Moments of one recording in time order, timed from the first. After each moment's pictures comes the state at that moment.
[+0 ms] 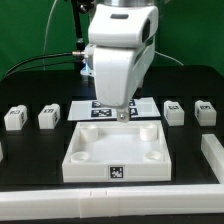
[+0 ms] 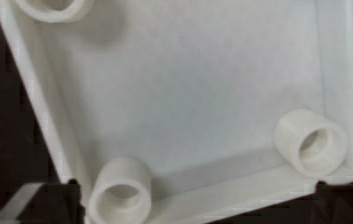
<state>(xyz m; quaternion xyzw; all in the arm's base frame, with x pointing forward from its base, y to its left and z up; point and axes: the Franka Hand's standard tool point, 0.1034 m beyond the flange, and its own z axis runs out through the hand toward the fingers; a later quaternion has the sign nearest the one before) 0.527 0.018 0.091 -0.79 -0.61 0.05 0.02</state>
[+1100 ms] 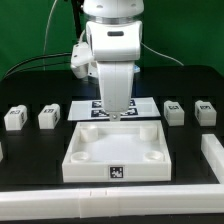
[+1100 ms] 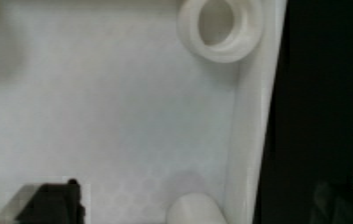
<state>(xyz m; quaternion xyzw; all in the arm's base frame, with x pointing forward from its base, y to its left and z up) 0.475 -0.006 0.074 -0.70 -0.71 0.07 0.05</state>
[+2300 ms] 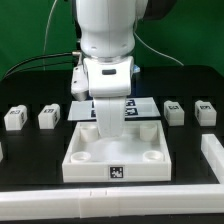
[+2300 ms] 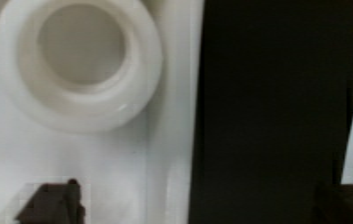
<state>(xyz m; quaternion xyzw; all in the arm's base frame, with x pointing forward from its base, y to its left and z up) 0.425 -0.012 0.021 -0.70 -0.70 0.10 0.10</state>
